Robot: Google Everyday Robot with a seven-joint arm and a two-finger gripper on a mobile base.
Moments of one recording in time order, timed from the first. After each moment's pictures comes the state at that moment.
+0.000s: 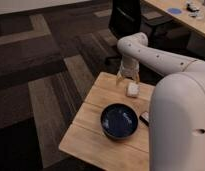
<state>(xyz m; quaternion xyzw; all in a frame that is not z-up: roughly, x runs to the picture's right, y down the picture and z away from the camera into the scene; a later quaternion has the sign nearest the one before) 0.151 -0.042 0.813 -0.20 0.22 0.65 0.69</state>
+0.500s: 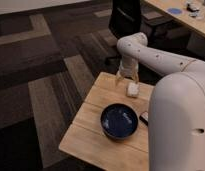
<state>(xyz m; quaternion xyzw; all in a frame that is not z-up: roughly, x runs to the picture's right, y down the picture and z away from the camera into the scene) 0.151 -0.042 0.813 -0.20 0.22 0.65 0.69</state>
